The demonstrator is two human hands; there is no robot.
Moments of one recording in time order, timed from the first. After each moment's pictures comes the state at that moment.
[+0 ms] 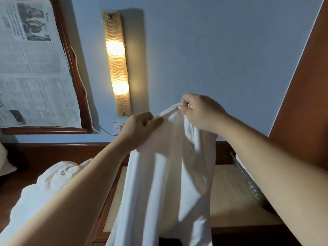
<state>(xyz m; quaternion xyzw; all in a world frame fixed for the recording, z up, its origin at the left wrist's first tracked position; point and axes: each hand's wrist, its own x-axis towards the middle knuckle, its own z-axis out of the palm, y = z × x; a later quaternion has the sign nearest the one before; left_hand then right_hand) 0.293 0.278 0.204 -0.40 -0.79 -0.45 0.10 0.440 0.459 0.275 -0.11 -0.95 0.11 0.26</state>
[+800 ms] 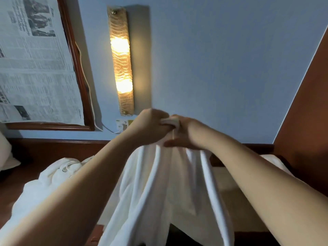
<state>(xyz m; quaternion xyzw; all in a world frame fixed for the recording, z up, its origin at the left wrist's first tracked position) 0.310 0.290 0.232 -0.45 -0.81 -0.36 0.11 0.412 0.447 0.231 -0.05 -0.97 0.19 0.12</state>
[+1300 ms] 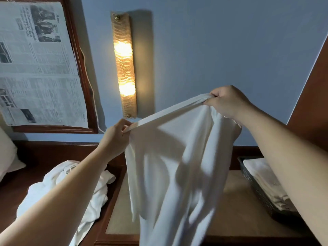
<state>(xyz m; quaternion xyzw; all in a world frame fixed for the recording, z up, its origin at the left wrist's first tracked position) 0.234 0.228 0.172 -0.31 -0.86 -0.40 0.12 0.437 0.507 0.301 -0.20 -0.90 0.26 0.29</state>
